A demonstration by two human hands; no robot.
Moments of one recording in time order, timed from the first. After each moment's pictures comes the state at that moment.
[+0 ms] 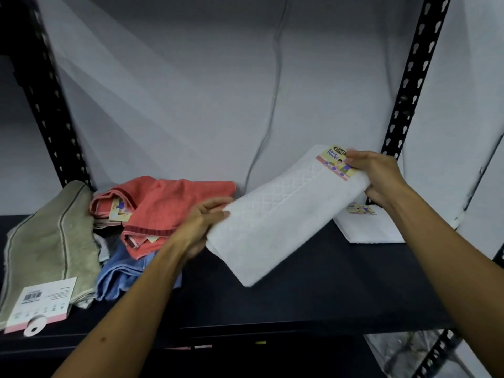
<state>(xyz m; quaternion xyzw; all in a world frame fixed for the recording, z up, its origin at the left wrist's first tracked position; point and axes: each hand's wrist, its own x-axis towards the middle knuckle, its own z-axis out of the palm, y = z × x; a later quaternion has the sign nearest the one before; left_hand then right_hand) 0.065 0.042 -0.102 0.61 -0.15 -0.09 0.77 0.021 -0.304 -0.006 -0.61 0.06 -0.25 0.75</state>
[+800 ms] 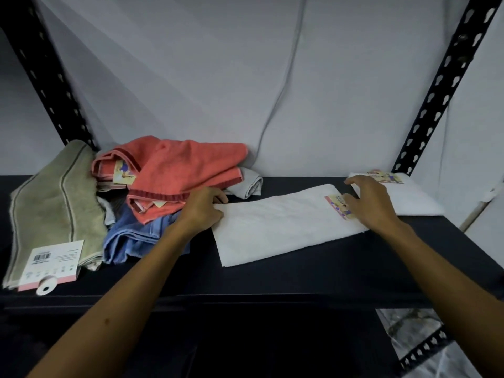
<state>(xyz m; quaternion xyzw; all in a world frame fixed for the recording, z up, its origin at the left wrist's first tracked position) 0.087 0.061 -0.150 0.93 -0.14 0.08 0.33 0.031 -0.293 -0.137 -0.95 0.08 -0.20 0.25</state>
